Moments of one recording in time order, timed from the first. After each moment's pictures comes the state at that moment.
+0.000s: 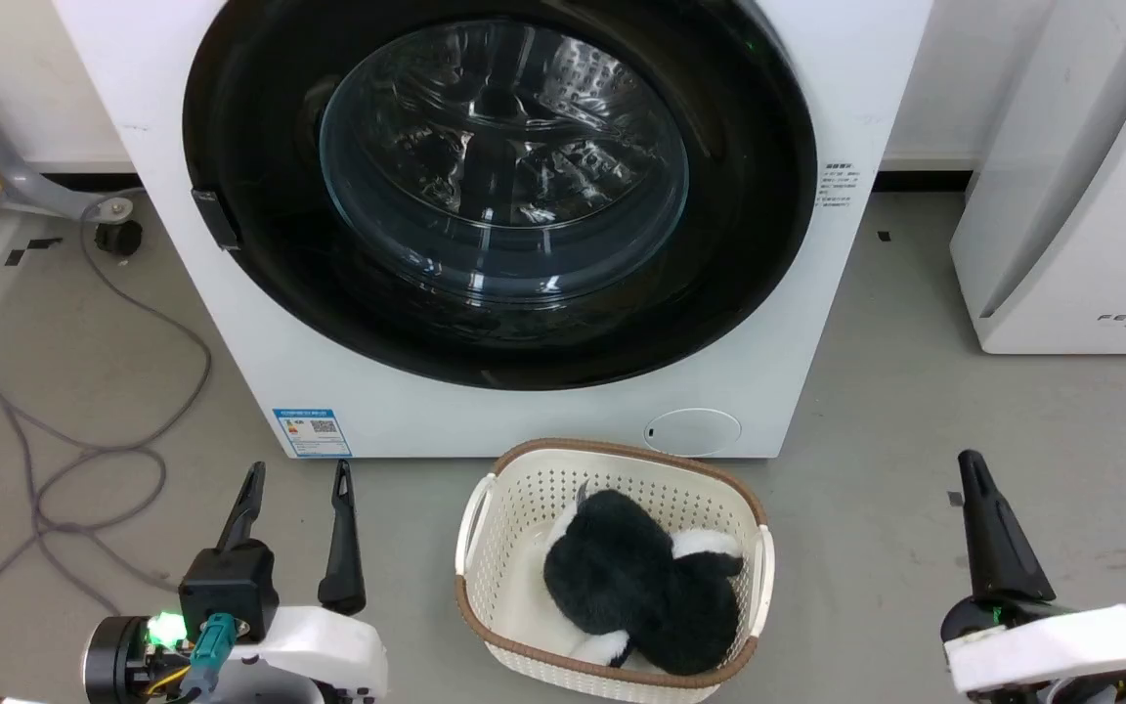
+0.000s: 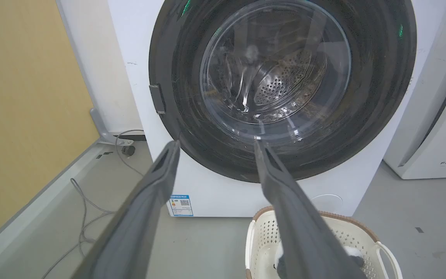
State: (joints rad) left arm 0.00 0.05 -0.03 0.00 -0.01 0.08 -0.09; right arm 0.01 -0.05 -0.02 -0.01 0.67 0.13 -0.09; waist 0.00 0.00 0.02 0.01
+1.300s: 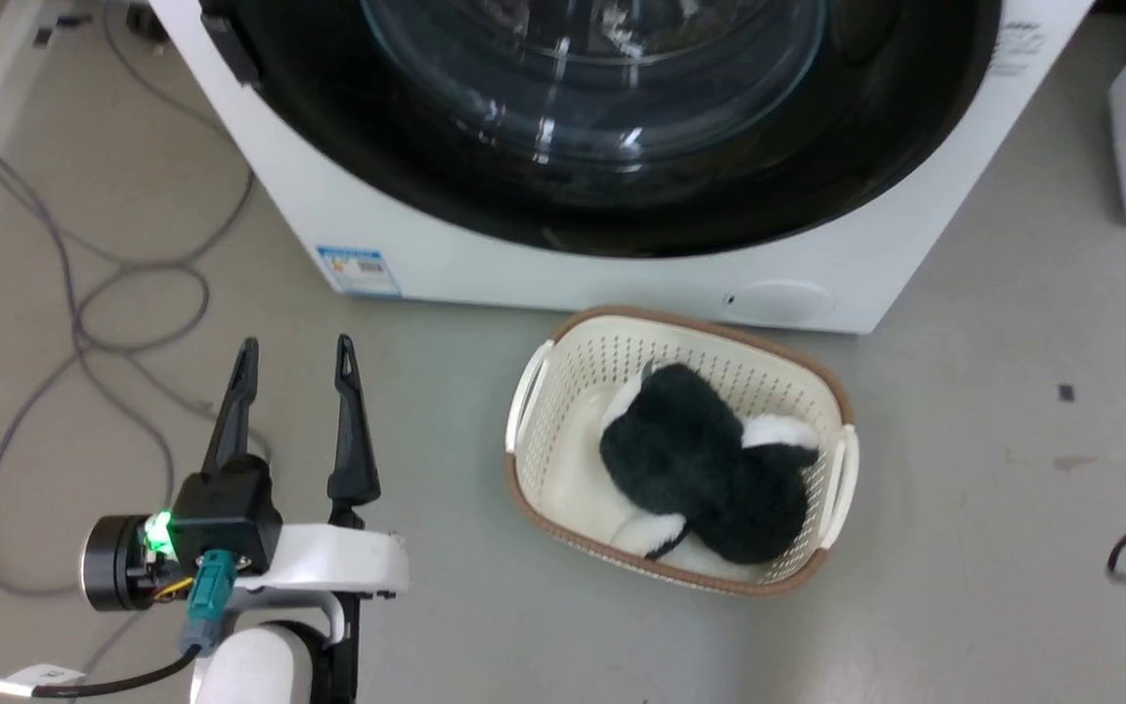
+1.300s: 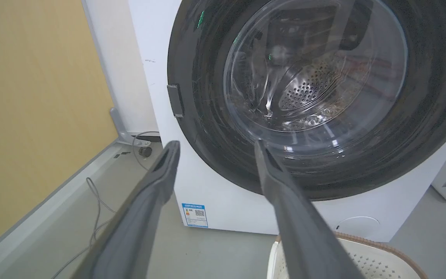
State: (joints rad) left arm -0.15 0.05 -0.08 -0.05 -0.03 0.15 -0.17; right arm -0.58 -0.22 -0.23 0.38 1.27 0.13 0.08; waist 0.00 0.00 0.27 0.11
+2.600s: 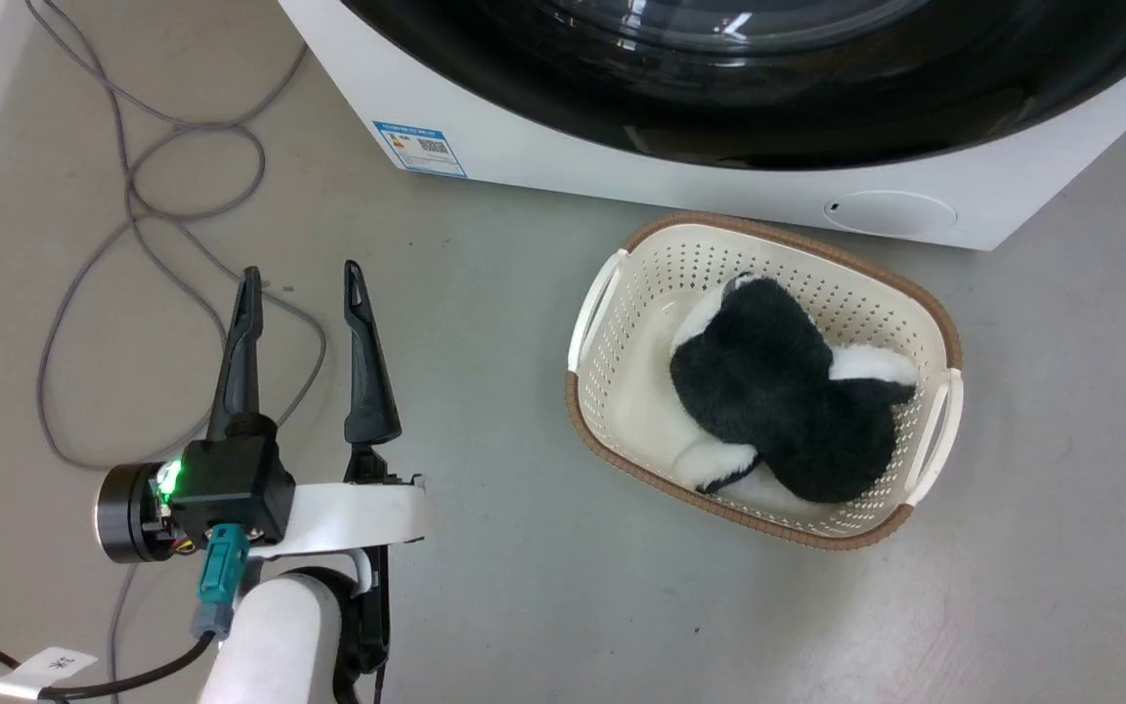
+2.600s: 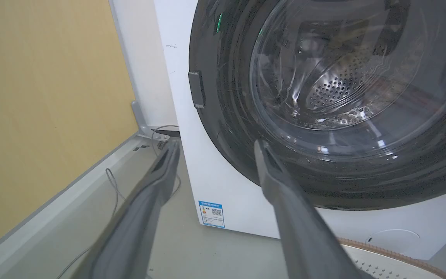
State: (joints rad) left arm -0.25 0.05 -0.15 -0.06 -0.08 0.24 -0.25; right arm -1.07 -0.41 -0.01 0.78 1.57 0.13 0.37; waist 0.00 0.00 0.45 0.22
